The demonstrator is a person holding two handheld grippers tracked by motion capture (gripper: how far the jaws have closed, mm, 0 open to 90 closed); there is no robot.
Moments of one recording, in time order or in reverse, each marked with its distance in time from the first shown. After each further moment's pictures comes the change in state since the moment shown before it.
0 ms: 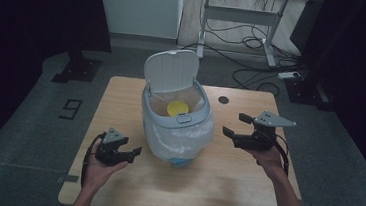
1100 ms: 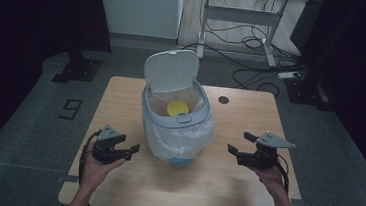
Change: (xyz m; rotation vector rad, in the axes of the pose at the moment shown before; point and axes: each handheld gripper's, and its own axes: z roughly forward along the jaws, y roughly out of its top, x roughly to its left) left arm 0.007 0.006 -0.010 -0.036 -0.020 -0.038; right arm -0.005 -0.068 -0.008 0.040 -0.057 0.026
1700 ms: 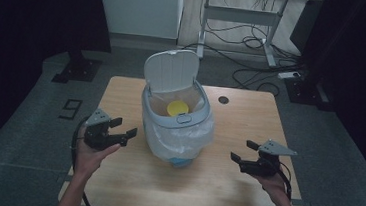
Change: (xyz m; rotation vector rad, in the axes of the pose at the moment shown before) left arm 0.001 0.053 -0.036 -0.126 -0.017 0.026; right arm -0.001 -0.025 -0.008 0.043 -0.006 0.022
